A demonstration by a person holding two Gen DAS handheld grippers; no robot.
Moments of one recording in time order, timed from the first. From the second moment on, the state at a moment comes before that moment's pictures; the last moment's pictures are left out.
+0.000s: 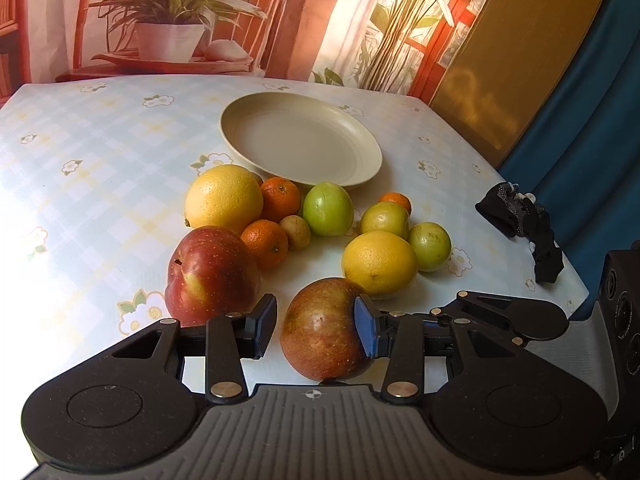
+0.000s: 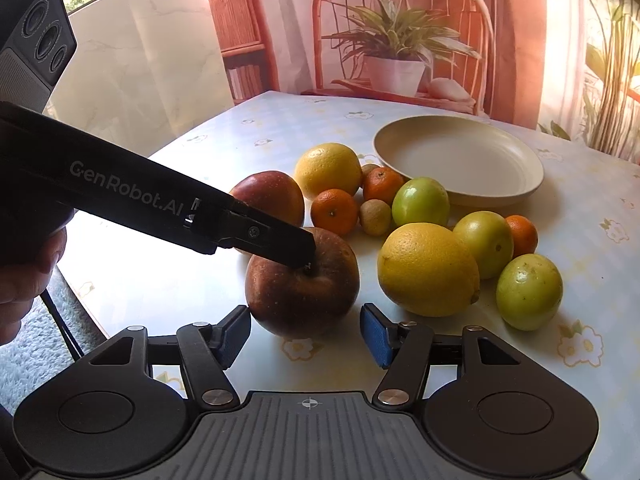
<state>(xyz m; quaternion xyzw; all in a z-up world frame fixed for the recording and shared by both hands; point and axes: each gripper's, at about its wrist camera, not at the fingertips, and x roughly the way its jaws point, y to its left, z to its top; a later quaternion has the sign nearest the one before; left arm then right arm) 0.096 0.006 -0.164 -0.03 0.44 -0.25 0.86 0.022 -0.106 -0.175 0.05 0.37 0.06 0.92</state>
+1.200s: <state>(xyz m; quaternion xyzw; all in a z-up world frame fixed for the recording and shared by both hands) 0.112 0.035 -0.193 -0.20 0.48 -0.23 0.83 0.032 -0.103 -0.181 0.03 0.35 0.09 0.93</state>
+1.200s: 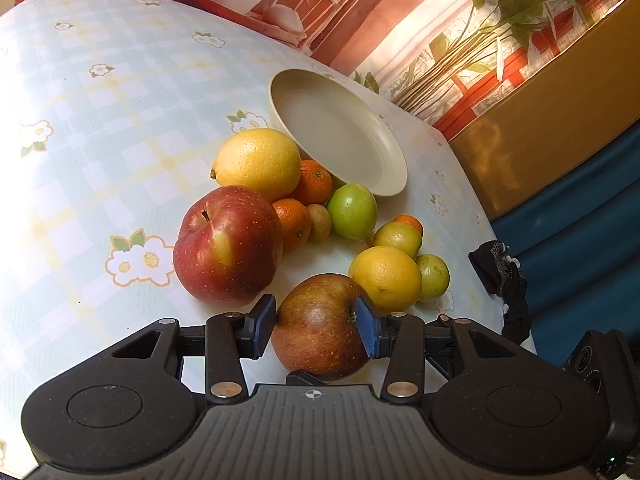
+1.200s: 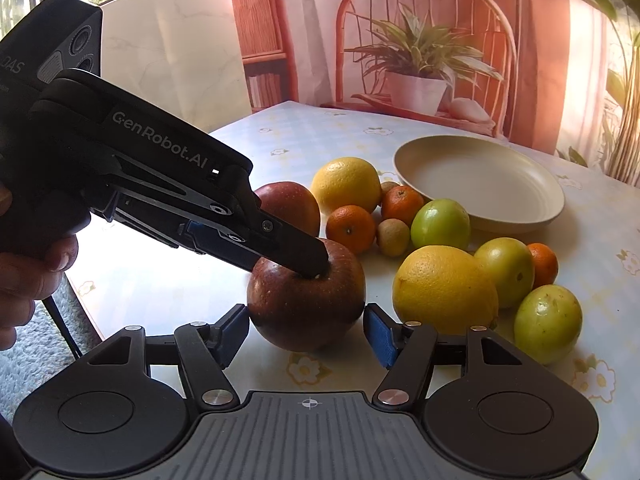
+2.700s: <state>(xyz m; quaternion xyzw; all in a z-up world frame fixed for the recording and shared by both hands) 0.294 -0.013 -0.143 -0.14 0.44 -0.25 0.85 0.219 -0.205 -0.150 -0.02 0.35 0.08 0.93</state>
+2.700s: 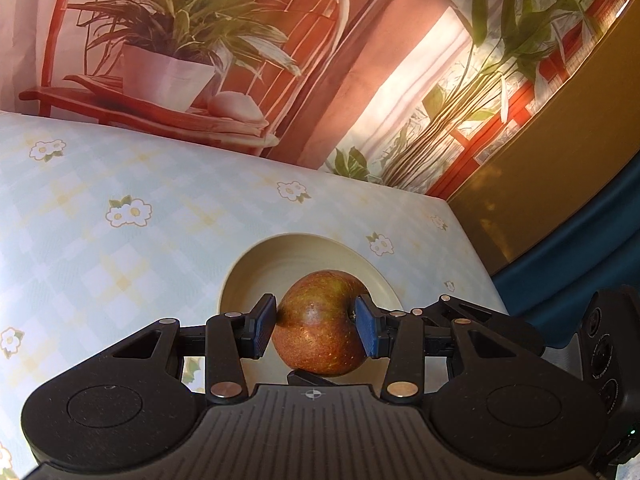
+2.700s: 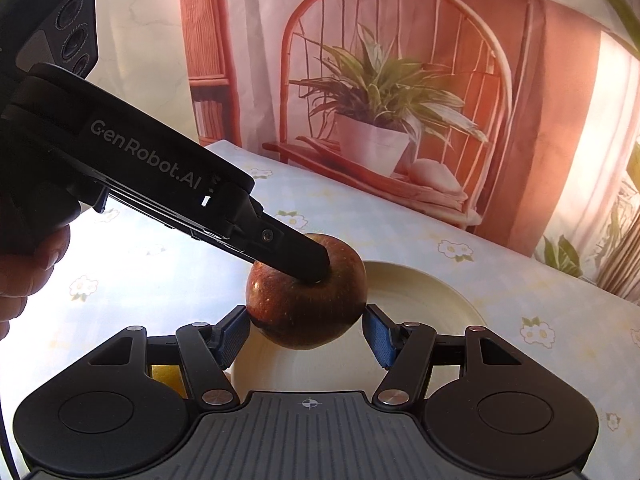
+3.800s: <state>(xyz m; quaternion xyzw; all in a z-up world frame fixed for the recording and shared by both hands) 0.292 0.008 -0.141 -0.10 0.43 -0.19 0.88 0.234 -0.215 -0.165 -0.01 0.38 0.05 0.92</state>
